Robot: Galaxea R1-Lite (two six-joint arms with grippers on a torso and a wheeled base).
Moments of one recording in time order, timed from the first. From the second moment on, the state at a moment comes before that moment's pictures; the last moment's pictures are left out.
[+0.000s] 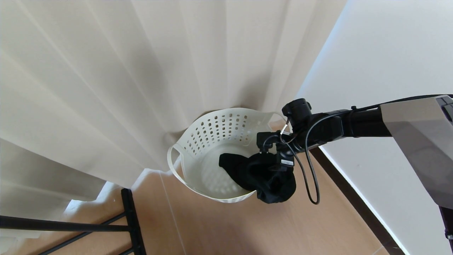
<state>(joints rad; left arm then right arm) 0.00 0.01 0.00 0.00 -0.03 0.02 0.37 2.31 -1.78 0.36 0.09 -1.08</state>
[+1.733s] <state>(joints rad) 0.00 0.01 0.00 0.00 -0.03 0.02 0.34 2.50 -1.99 0.36 0.09 -1.04</state>
